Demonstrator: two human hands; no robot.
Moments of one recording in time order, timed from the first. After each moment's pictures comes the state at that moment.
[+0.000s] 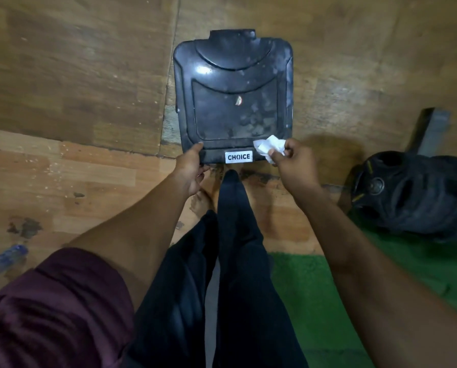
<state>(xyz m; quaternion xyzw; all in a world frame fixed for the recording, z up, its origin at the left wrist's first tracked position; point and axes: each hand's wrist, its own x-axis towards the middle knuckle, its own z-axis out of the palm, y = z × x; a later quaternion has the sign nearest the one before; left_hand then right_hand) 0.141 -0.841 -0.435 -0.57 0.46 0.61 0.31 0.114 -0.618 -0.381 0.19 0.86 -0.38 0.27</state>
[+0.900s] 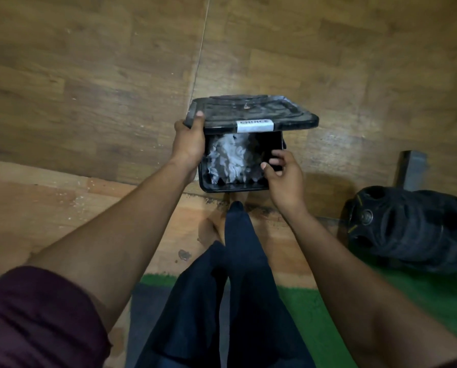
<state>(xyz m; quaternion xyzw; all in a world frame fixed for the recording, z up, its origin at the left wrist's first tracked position) 0.047 -0.882 -0.314 -0.41 0.68 0.59 0.16 0.098 -0.664 -0.310 0.18 0.87 -0.43 0.16</state>
